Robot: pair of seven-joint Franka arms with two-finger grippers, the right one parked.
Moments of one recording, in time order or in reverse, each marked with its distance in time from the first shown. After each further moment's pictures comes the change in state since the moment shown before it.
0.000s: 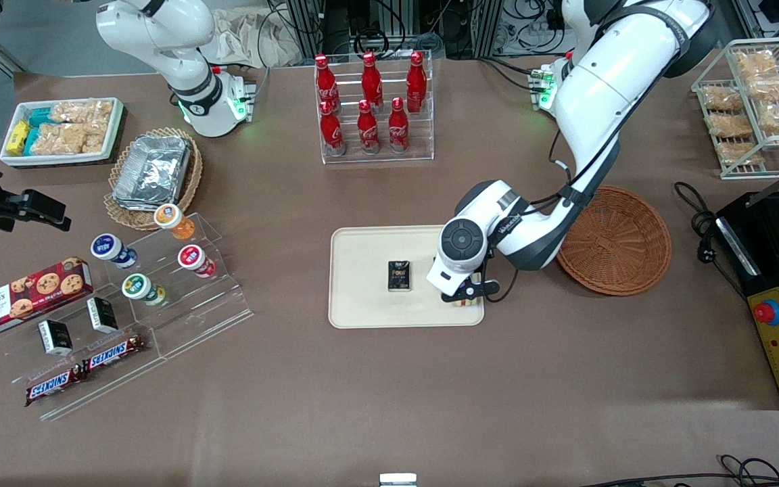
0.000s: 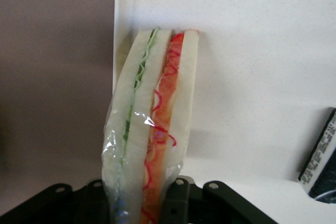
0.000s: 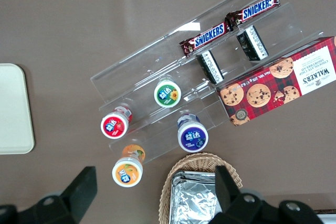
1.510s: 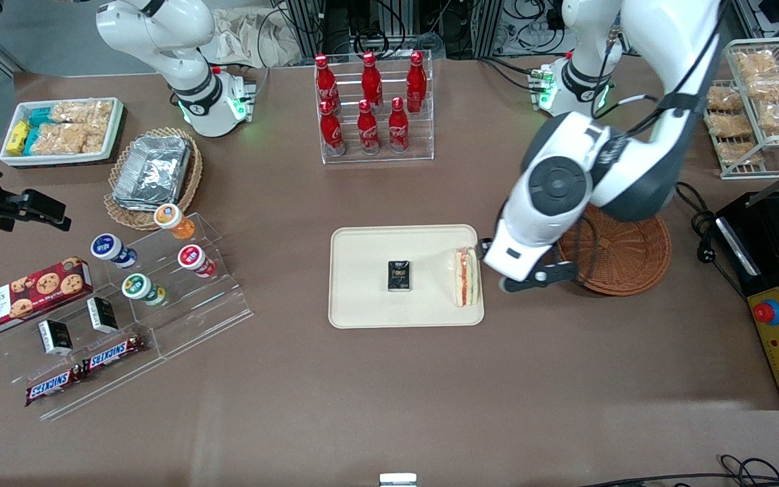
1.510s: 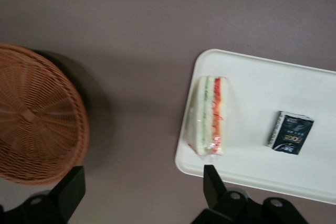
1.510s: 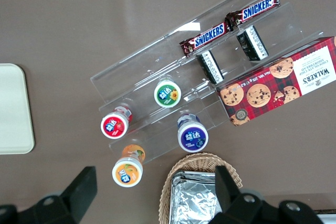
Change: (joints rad) arm 0.172 -0.360 0.000 0.063 -0.147 -0.269 0.236
